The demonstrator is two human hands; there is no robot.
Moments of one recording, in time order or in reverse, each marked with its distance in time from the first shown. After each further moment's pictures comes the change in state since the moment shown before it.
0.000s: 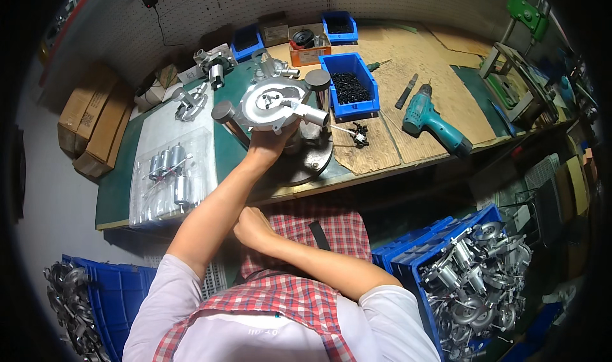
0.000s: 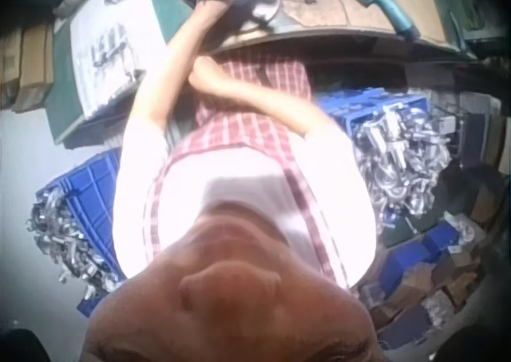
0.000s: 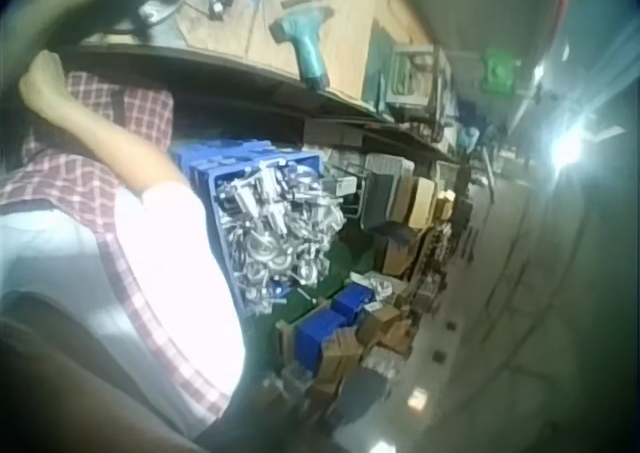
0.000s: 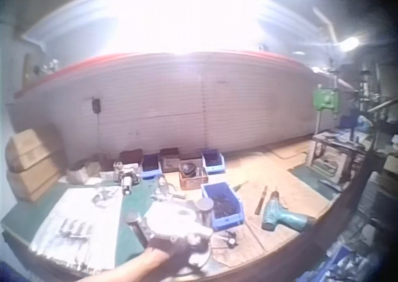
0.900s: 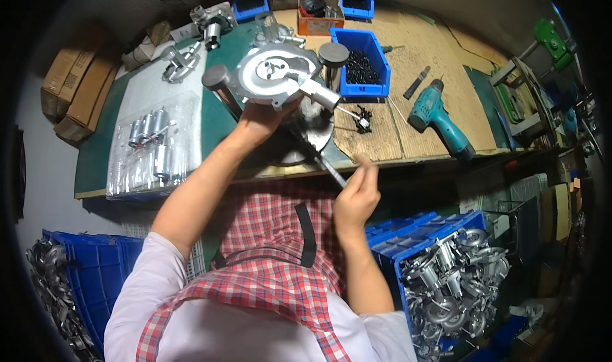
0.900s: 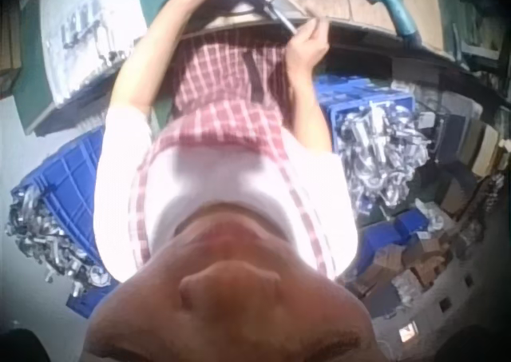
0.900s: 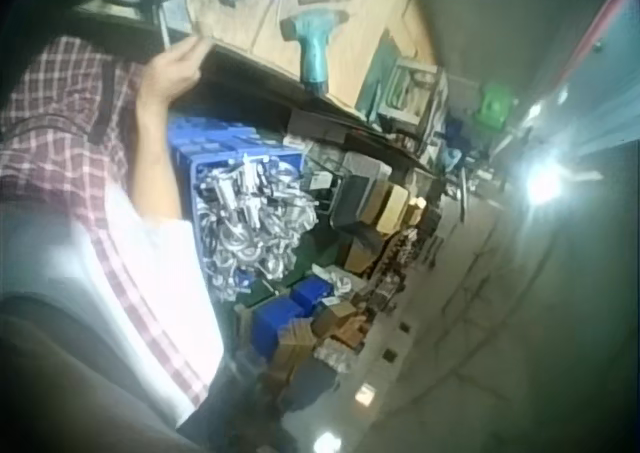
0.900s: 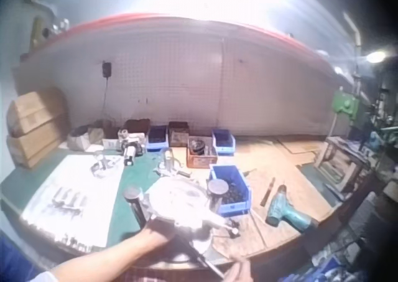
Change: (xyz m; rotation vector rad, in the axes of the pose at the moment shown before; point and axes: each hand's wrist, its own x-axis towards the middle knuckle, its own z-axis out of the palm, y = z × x) left_hand -0.001 -0.010 0.003 0.030 -0.074 -0.017; right_hand -0.063 0.021 -0.163 -0.333 1.015 -0.021
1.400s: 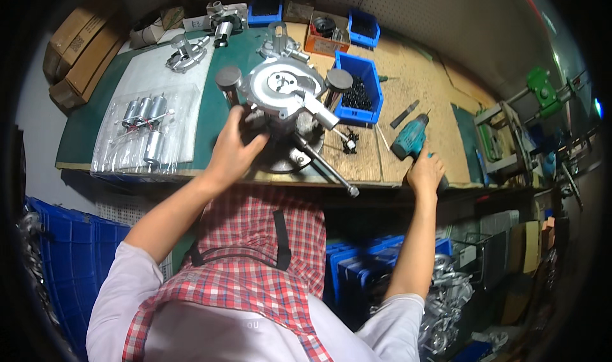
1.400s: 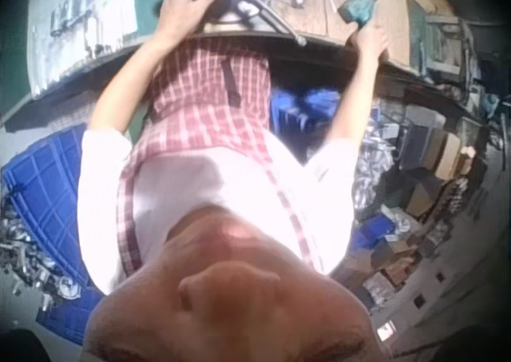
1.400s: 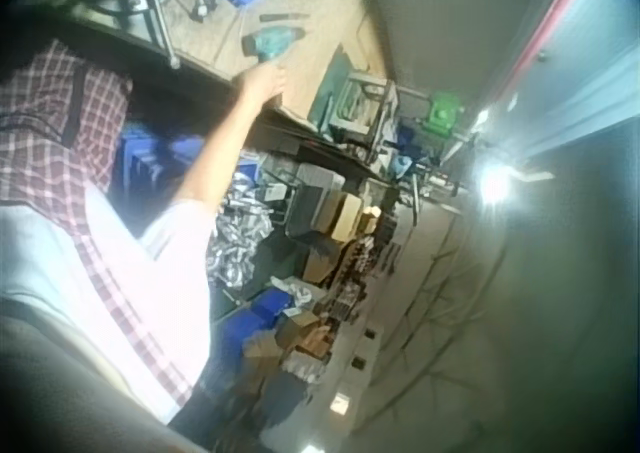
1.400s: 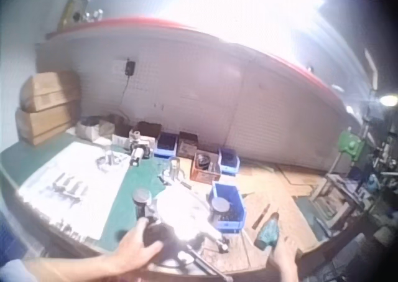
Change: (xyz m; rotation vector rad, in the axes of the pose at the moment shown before) left_hand -0.069 0.042 -0.044 -0.250 0.236 -0.278; right_hand 0.212 0.130 -0.096 -1.206 -0.347 -0.217
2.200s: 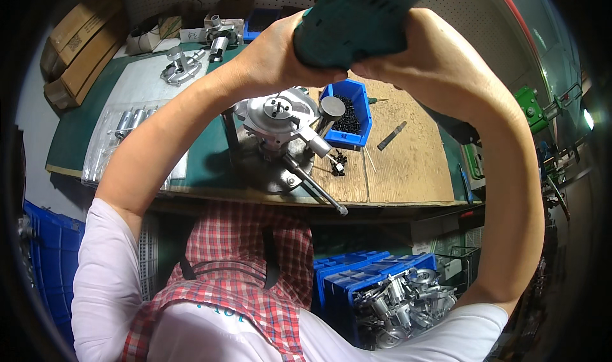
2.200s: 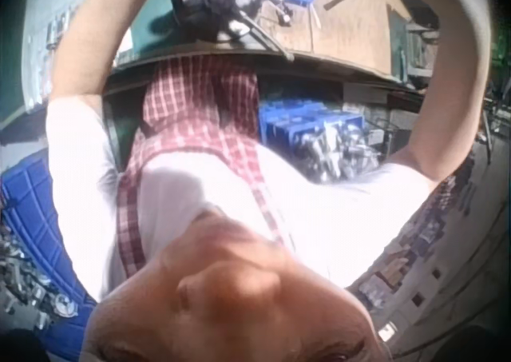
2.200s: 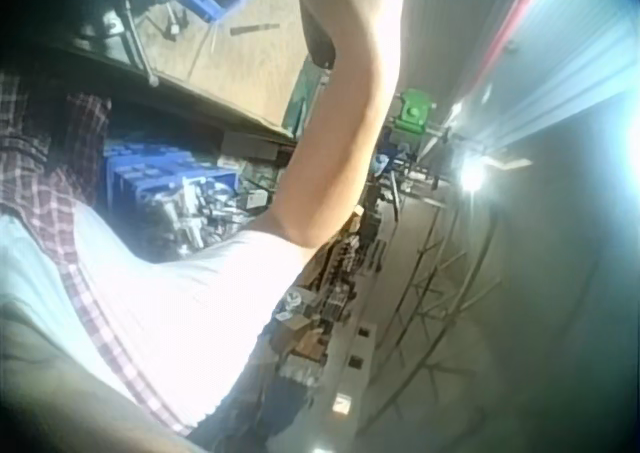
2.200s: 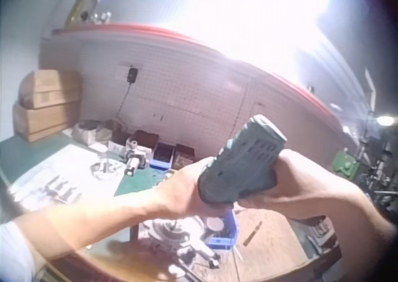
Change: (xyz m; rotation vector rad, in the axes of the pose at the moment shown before) left_hand 0.165 0.118 -0.028 -0.243 -0.268 0.488; right_hand 0.035 -0.161 -0.365 0.444 -0.118 -0.672
